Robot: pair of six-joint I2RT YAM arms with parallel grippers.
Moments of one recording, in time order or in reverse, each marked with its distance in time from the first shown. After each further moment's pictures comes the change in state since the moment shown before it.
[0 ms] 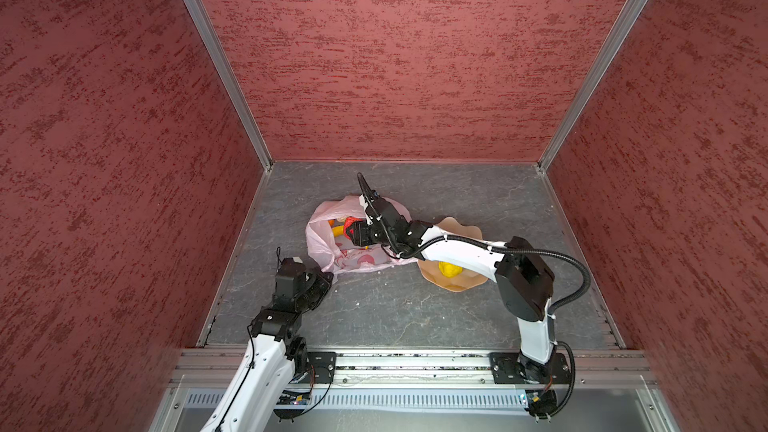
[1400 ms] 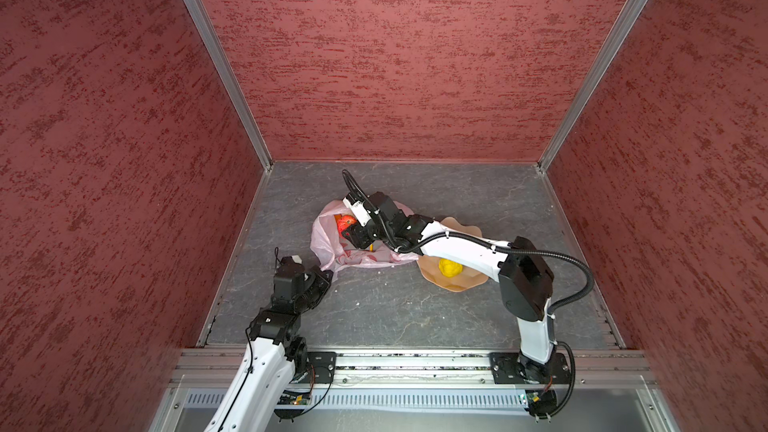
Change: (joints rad) left arm -0.001 -0.045 0.006 -0.010 0.000 0.000; right arm 0.000 0.016 0.095 -0.075 -0.073 -0.441
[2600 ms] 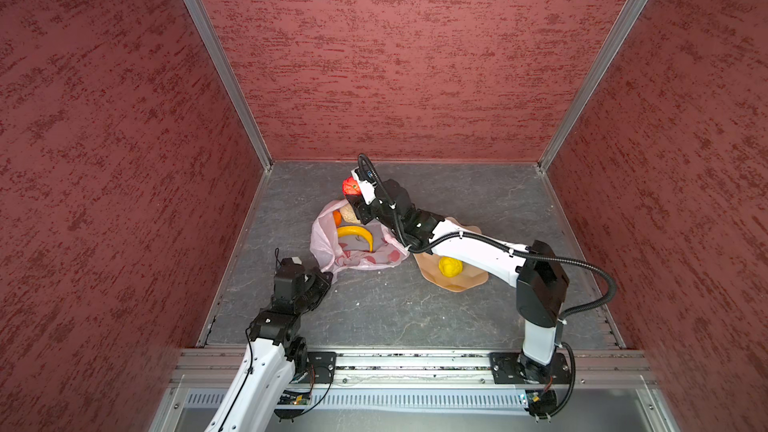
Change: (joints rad) left arm 0.000 -0.006 -0.003 -0.021 -0.002 0.000; right arm -0.021 -0.087 -0.021 0.274 0.317 -0.132
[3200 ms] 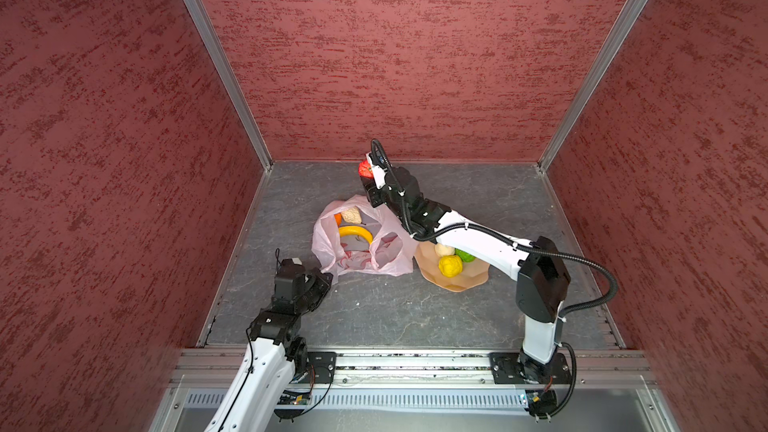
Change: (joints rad) left arm 0.000 0.005 -0.007 0.000 -0.003 0.000; right arm -0.076 -0.002 0.033 0.012 0.106 -0.039
